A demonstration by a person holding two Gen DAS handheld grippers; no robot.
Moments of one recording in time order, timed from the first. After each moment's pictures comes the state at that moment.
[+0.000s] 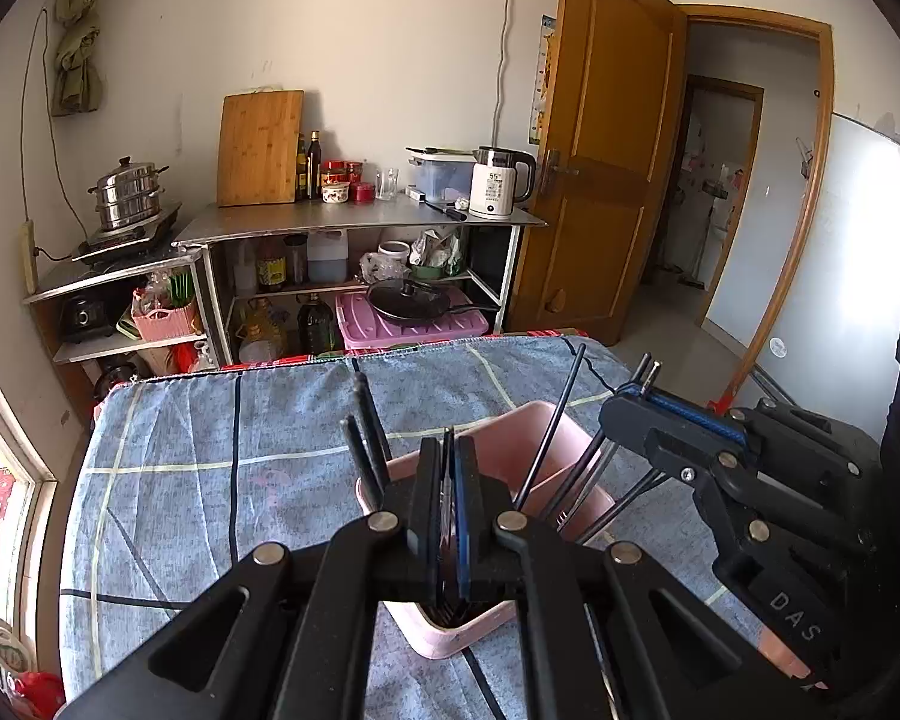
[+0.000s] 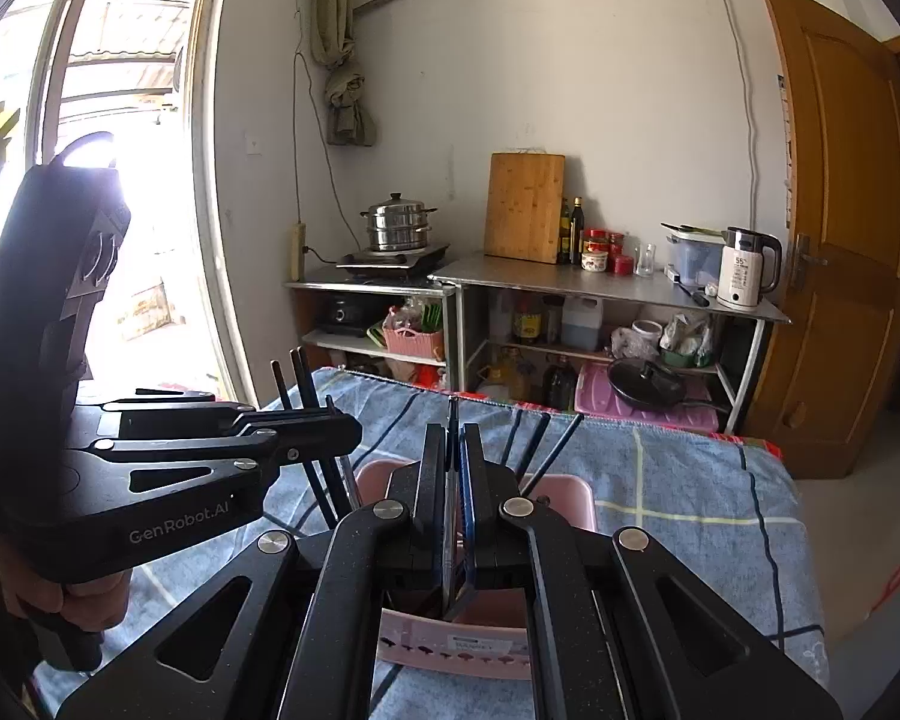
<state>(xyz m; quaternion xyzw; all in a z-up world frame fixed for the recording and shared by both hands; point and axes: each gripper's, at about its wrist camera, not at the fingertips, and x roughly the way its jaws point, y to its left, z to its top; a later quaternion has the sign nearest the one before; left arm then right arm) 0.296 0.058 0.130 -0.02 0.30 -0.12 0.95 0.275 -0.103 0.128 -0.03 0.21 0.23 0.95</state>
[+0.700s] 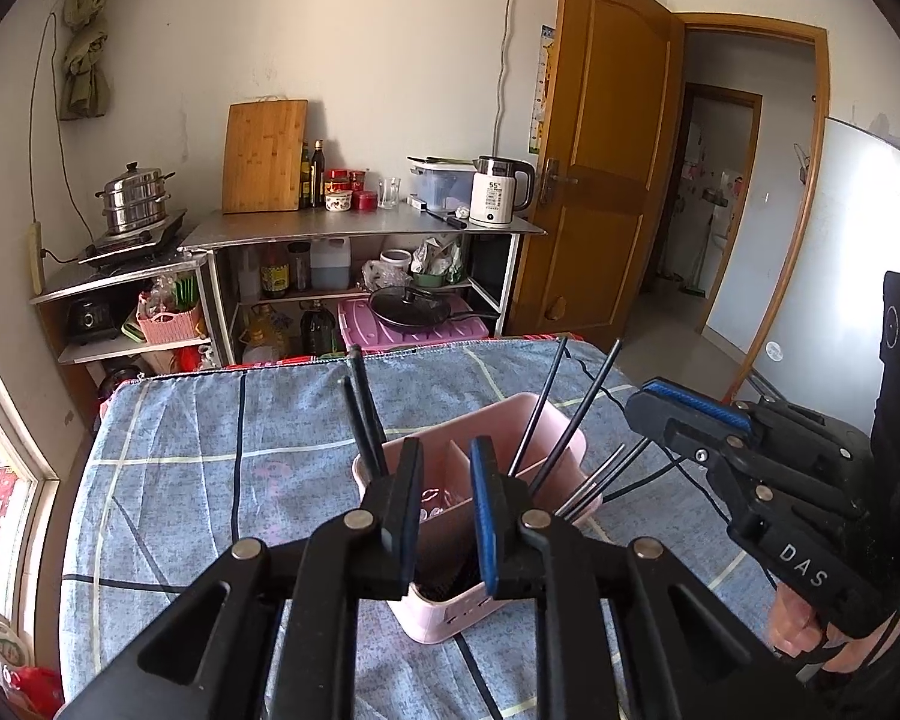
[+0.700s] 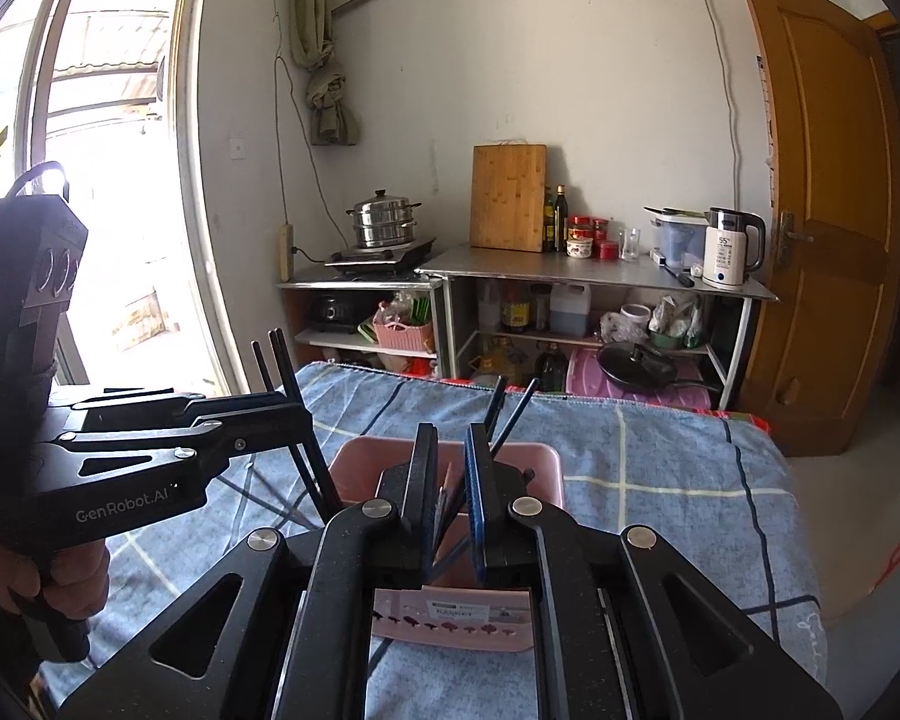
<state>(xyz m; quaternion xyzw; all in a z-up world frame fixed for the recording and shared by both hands) 0.275 0.061 0.131 -0.03 0.29 -0.12 0.95 0.263 -0.128 0.129 -0.02 0.21 0.23 0.95</state>
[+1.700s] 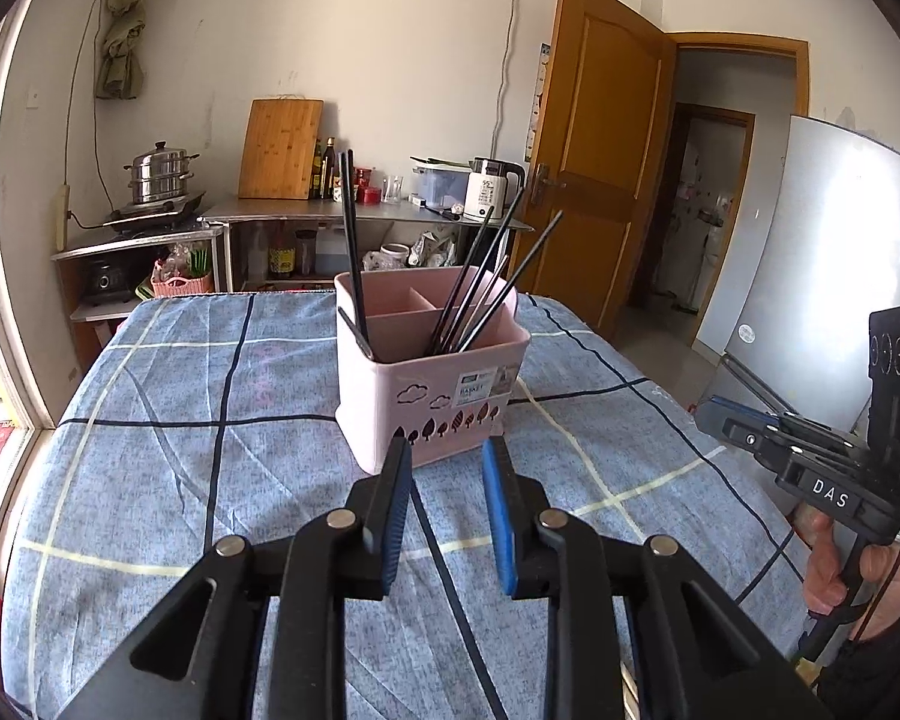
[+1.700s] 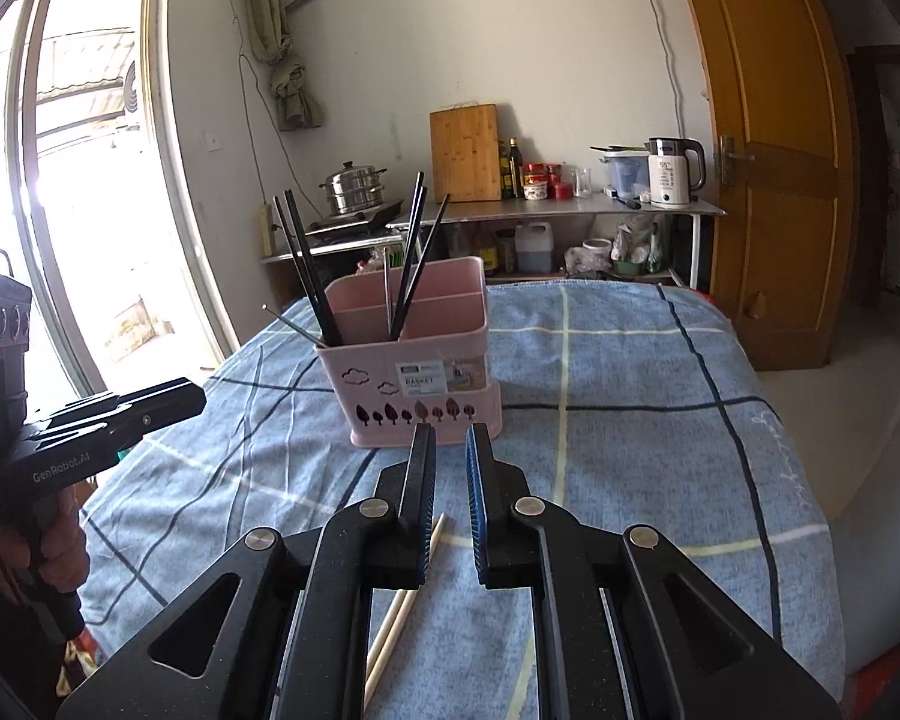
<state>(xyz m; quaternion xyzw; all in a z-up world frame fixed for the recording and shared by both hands) 0.144 0.050 0.067 -0.05 0.27 -0.11 0.96 0.148 -0.201 0.057 0.03 0.26 0.20 0.94</state>
